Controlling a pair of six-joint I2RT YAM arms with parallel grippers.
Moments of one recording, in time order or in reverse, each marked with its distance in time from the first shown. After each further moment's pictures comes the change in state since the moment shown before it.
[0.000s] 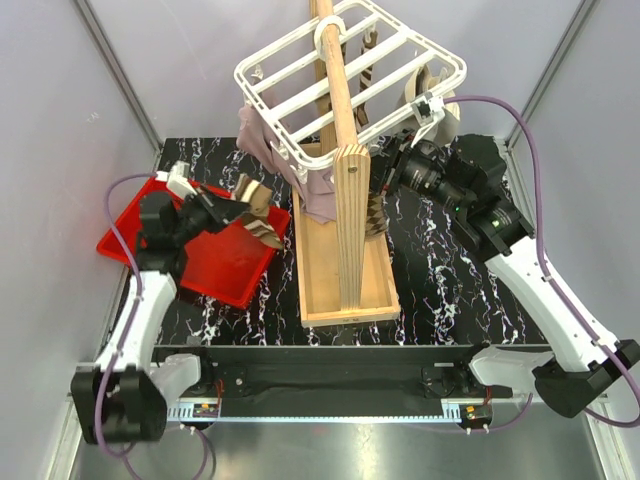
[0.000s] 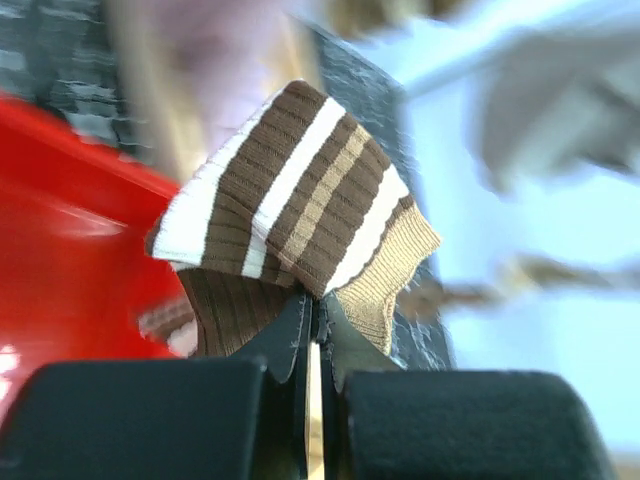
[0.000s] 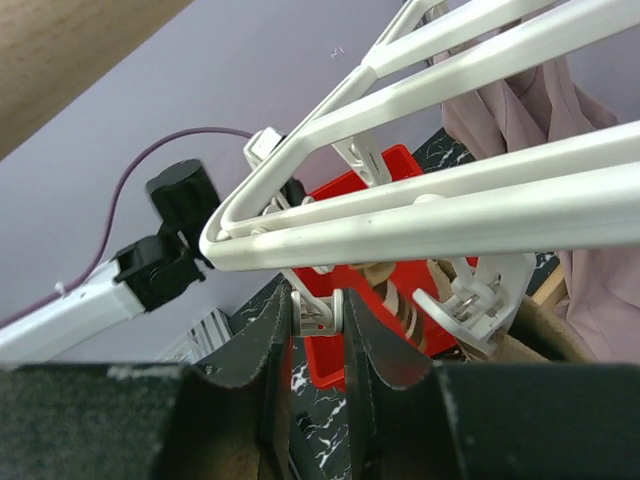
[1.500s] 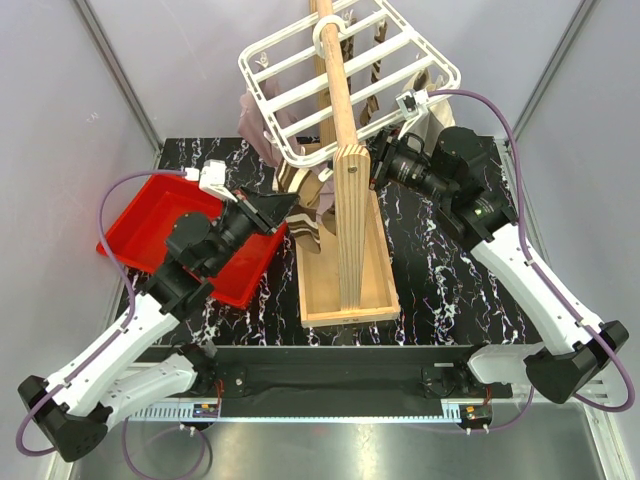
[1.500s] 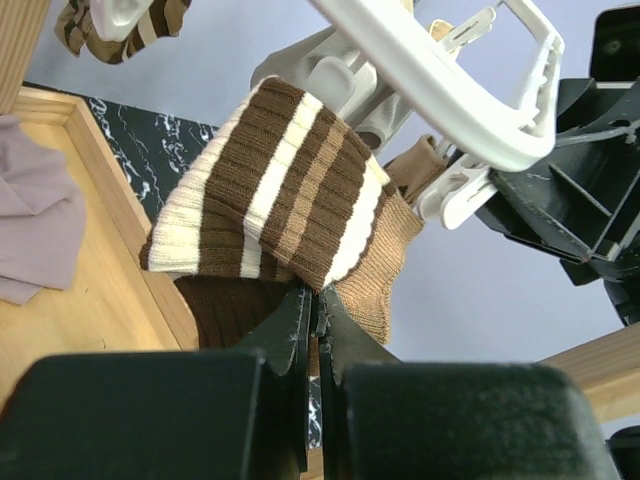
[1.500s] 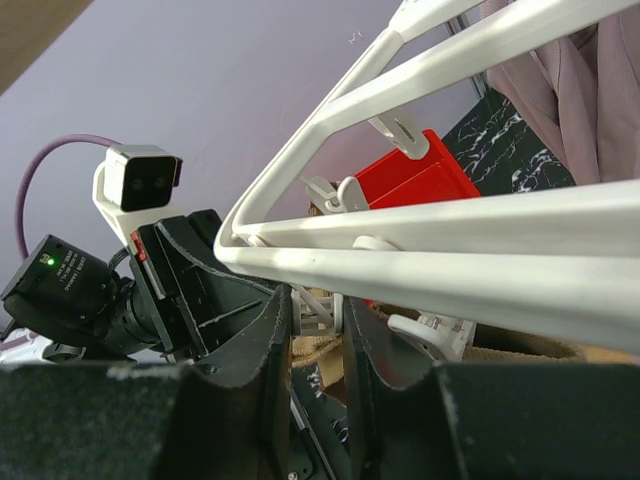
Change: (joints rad) left arm -0.745 -0.202 0.109 0.072 -0.684 -0.005; right arm 0.000 0.086 0.015 0.056 -0.040 0.108
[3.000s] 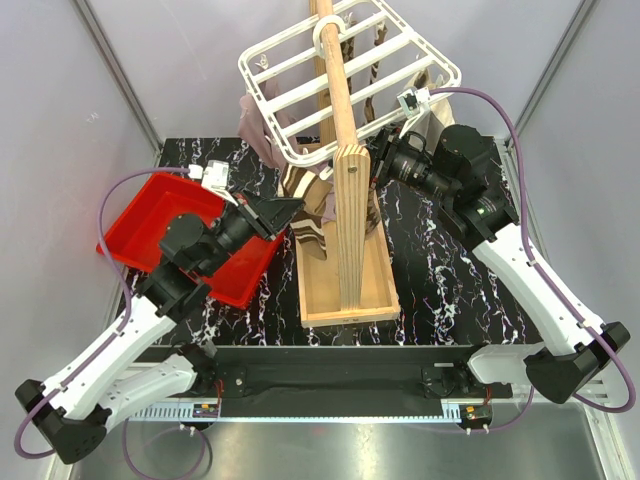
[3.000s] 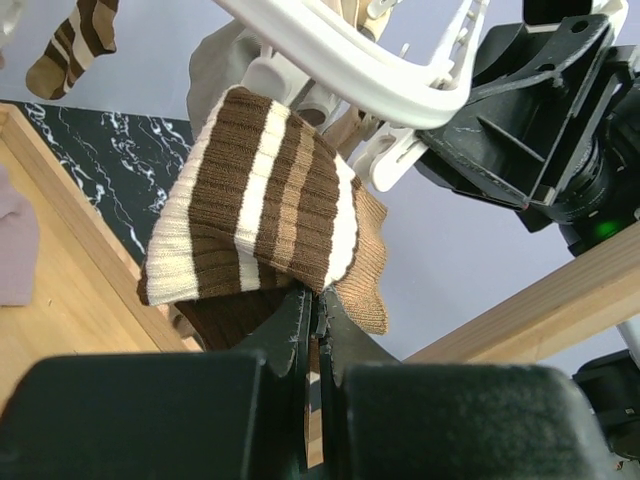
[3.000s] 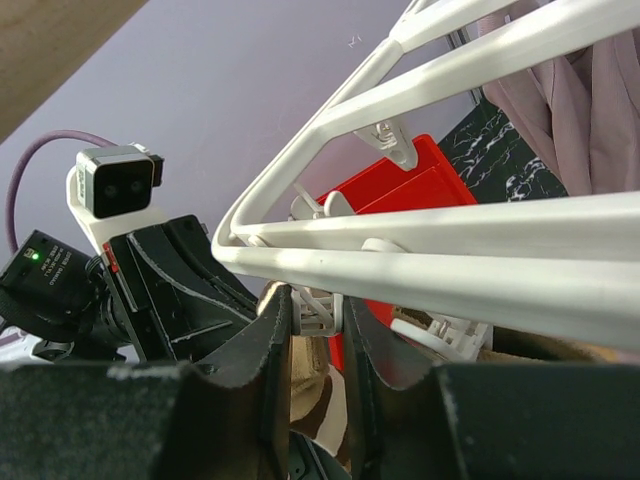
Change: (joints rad) left arm -0.001 -0.013 0.021 0.010 0.140 0.045; right arm 0.000 -0.001 0.023 -0.020 0.000 -0.027
